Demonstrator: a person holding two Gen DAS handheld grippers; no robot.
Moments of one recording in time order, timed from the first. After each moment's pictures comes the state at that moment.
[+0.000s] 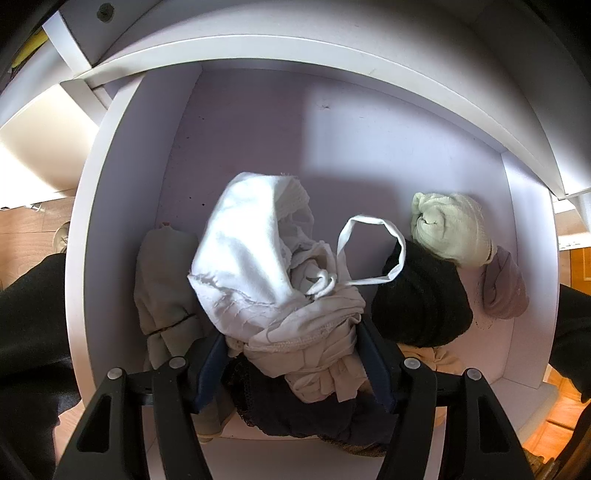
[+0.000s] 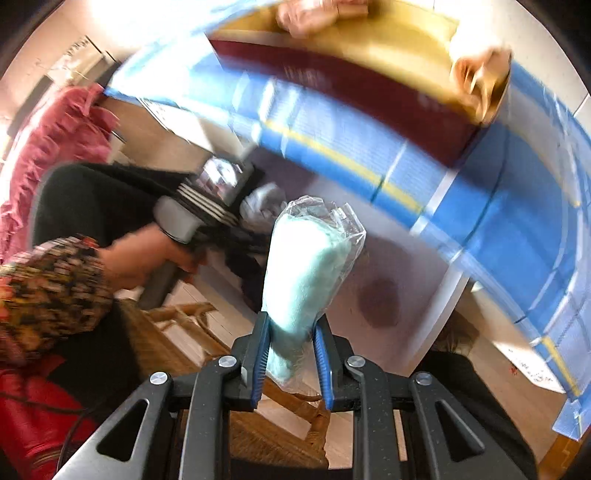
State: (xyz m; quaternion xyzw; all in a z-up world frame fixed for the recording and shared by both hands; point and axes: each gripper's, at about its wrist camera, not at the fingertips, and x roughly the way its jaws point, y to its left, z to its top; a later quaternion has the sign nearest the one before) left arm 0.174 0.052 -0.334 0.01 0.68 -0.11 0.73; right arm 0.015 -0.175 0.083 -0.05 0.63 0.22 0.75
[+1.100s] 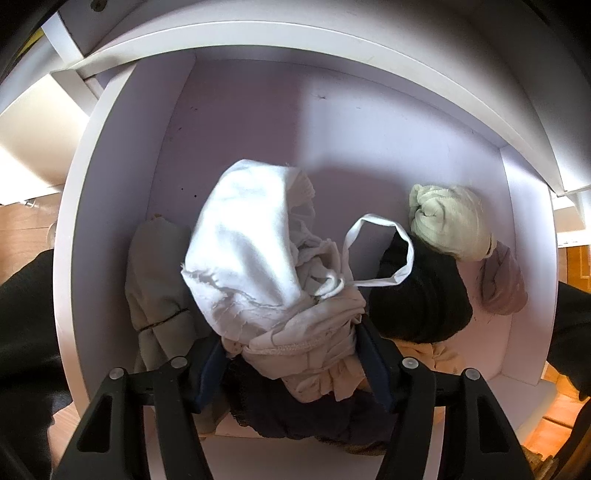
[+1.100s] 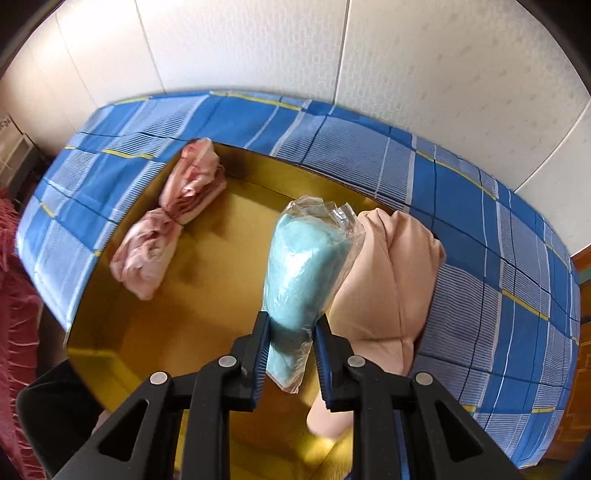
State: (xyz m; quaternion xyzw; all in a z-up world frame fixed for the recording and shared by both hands) left arm 0.177 0.060 -0.341 0.00 0.69 -0.11 0.72; right arm 0.285 -0.191 0.149 -0.03 0.59 0.04 0.81
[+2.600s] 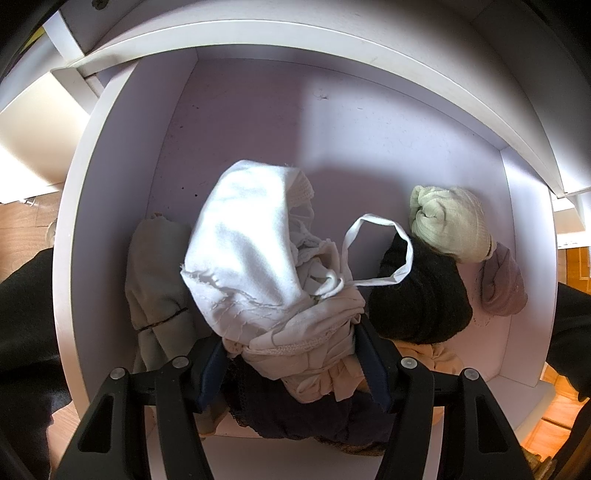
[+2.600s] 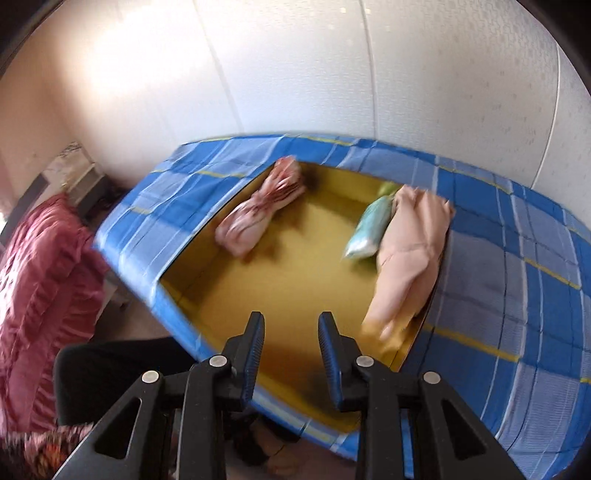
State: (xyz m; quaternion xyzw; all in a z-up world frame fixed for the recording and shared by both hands) left arm 0.178 0.060 -0.342 0.00 0.69 -0.11 0.72; right arm 0.138 -0.207 0.180 0.04 0.47 0.17 0.86
